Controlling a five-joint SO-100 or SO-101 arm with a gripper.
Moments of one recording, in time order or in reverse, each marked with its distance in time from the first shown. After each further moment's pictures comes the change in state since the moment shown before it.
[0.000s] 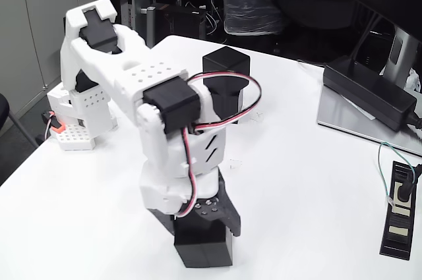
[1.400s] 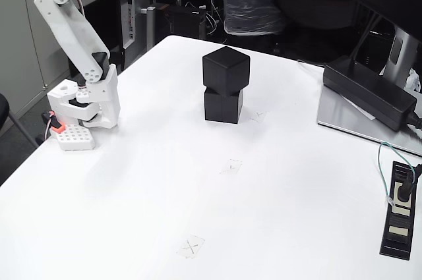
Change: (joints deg) arm -55.4 60.7 -5.7 6.9 7.0
